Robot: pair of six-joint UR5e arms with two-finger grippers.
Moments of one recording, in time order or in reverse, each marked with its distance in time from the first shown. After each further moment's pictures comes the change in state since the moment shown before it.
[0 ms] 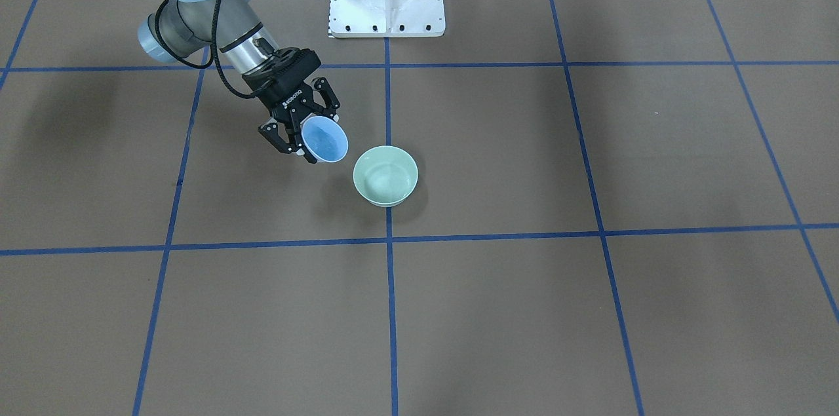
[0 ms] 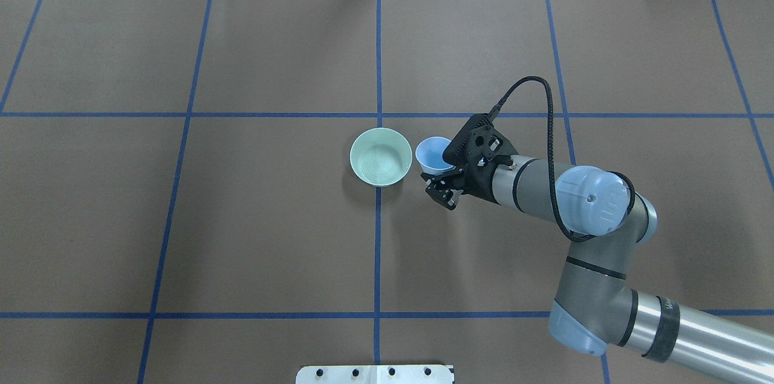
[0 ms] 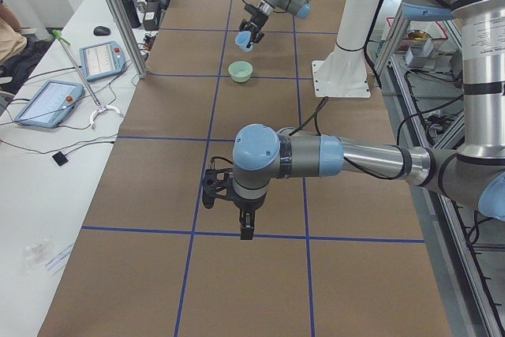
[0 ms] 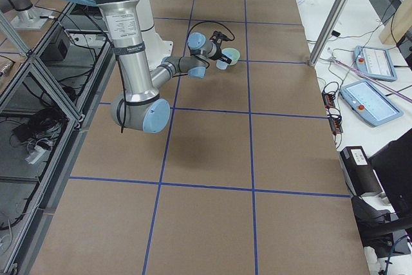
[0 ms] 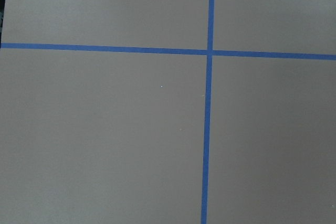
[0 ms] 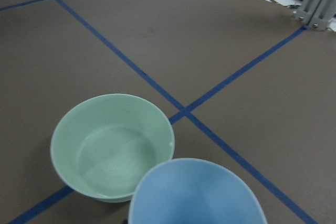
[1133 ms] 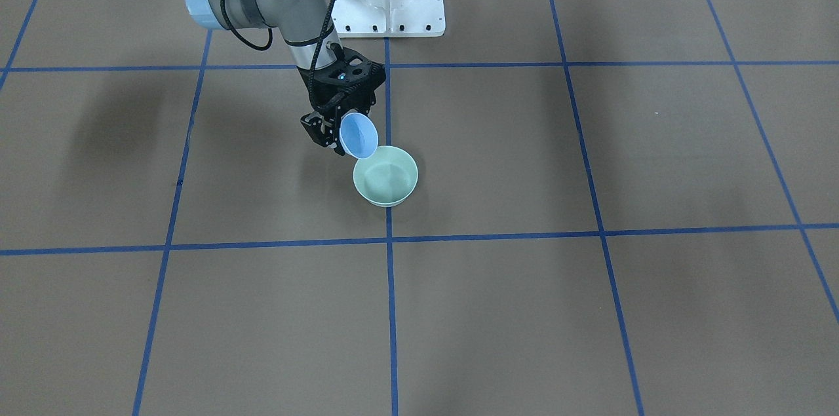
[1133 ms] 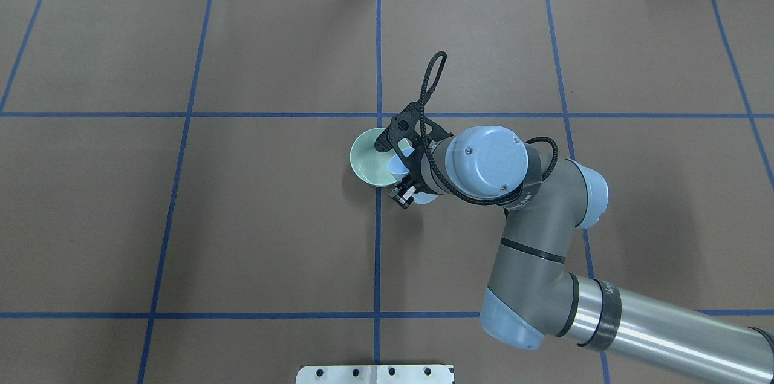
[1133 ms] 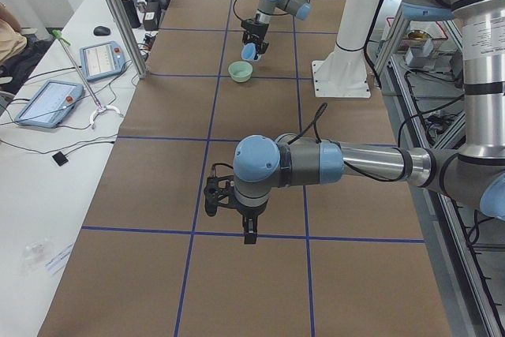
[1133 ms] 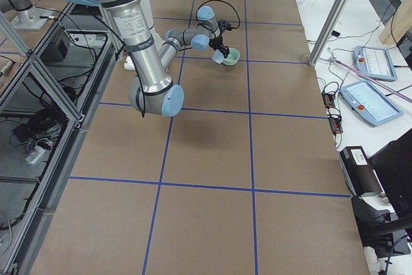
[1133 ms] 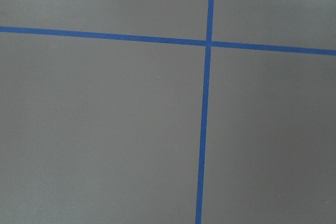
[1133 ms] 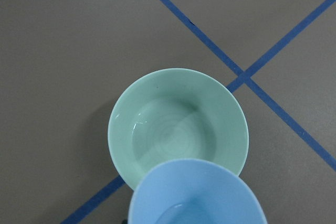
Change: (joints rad) left arm 0.000 0.004 0.027 -0.001 -0.005 0.001; right arm 0.002 0.229 0.039 -0.636 0.102 0.042
